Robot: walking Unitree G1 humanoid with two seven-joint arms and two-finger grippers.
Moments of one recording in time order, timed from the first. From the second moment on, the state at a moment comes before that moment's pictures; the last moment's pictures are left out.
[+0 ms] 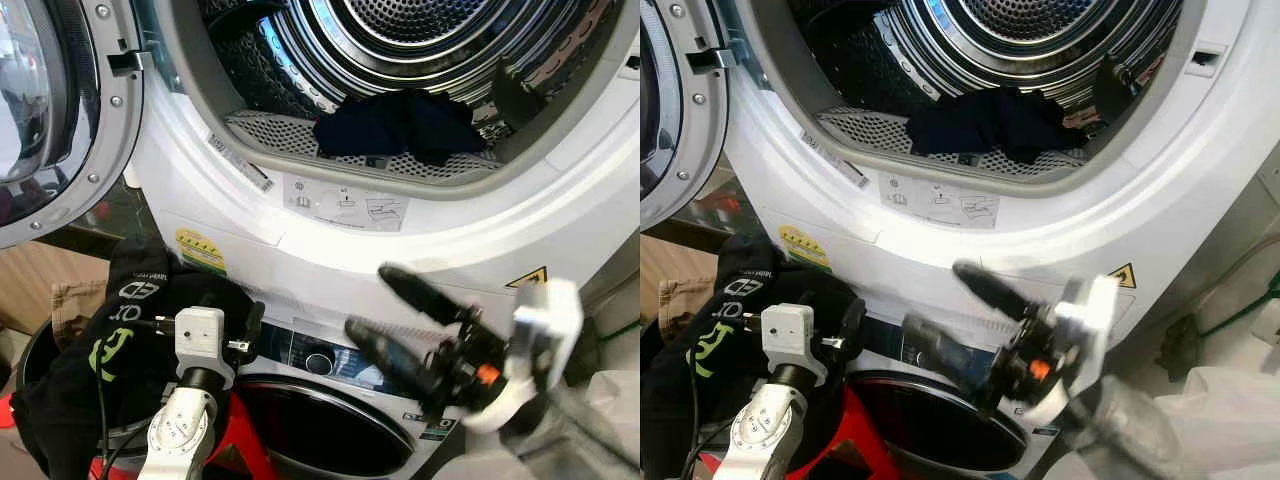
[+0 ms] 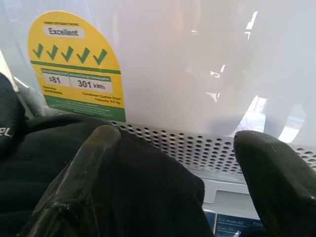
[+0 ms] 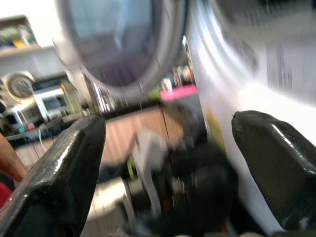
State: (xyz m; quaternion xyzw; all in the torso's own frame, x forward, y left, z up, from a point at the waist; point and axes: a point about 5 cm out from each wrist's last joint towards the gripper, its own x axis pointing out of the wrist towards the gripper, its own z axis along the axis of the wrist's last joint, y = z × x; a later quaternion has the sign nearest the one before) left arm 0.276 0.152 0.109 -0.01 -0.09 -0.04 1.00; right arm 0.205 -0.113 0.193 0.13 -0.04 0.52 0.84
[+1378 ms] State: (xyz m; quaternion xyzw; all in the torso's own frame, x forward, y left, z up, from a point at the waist) left arm 0.254 0.162 0.131 0.05 -0.13 0.00 0.99; right arm 0.238 -0.127 0.079 0.14 0.03 0.25 0.96
